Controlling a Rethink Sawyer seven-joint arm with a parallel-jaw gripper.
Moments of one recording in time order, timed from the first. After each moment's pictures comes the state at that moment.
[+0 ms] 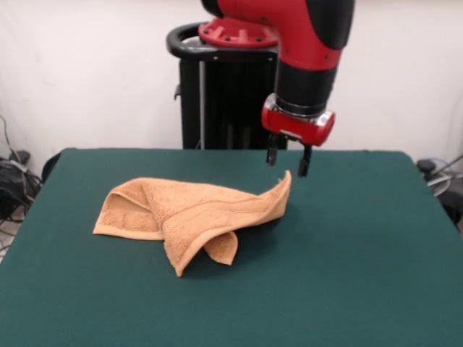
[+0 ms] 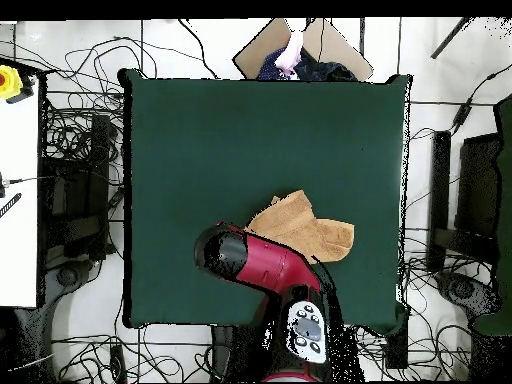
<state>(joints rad) -0.06 -0.67 -0.14 1.95 0.18 0.36 1.91</state>
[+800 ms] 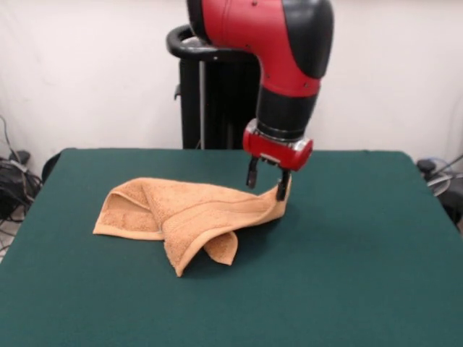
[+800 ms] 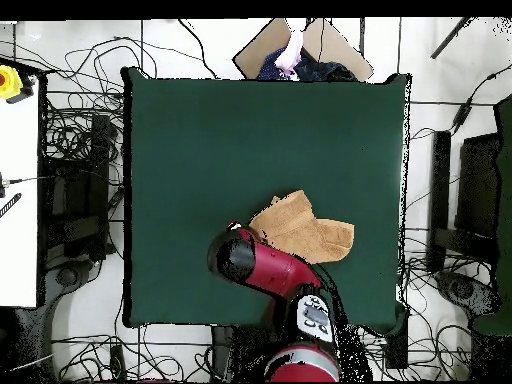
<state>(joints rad) -0.10 -0.57 -0.14 1.98 0.18 0.12 1.91</state>
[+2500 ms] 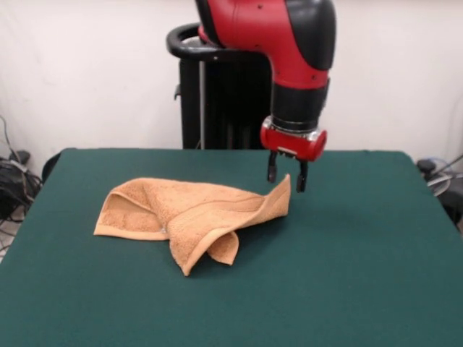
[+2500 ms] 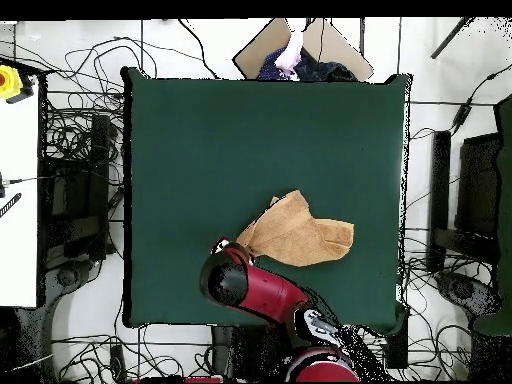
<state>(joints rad) -0.21 -0.60 0.03 2.16 0.19 -0.06 1.91</state>
